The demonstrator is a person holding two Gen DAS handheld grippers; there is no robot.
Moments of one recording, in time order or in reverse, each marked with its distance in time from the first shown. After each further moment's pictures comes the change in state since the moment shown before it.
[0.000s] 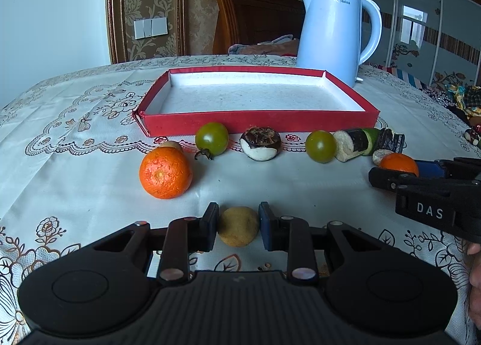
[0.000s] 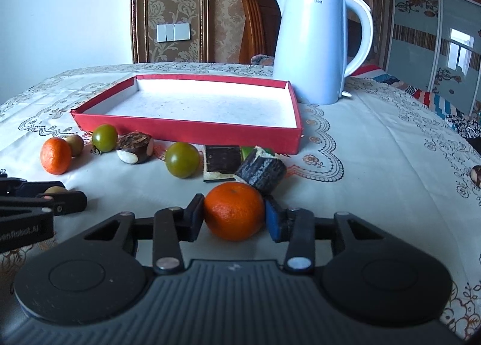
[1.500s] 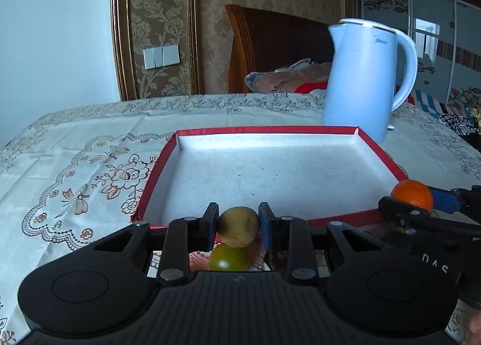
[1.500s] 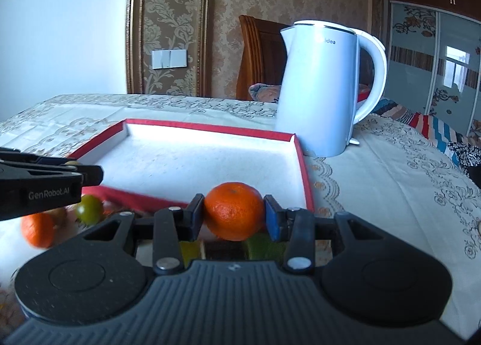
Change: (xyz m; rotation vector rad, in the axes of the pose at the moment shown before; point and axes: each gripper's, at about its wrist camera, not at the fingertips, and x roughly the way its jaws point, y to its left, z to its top) left arm 0.053 0.008 0.092 -0.010 -0.069 0.066; right arm 0.040 0.004 0.066 -0.009 -0.087 -0.027
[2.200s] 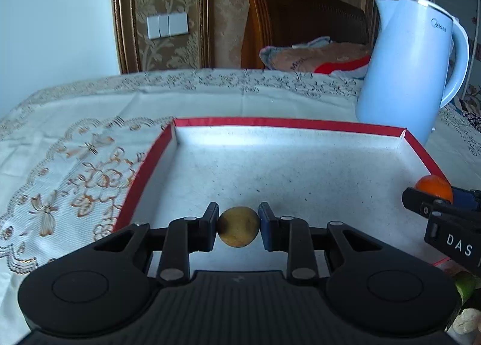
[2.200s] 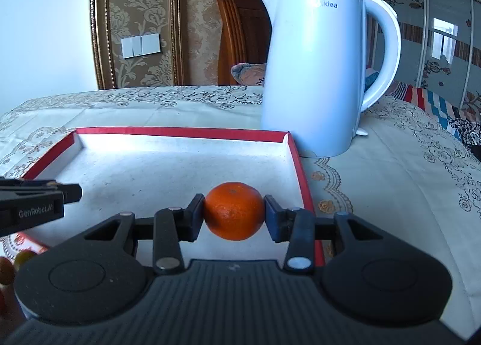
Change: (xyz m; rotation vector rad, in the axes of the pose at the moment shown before) left arm 0.090 0.014 0.029 -0.050 0.117 0.025; right arm 0.094 -0.019 0.030 0.082 0.093 -0.041
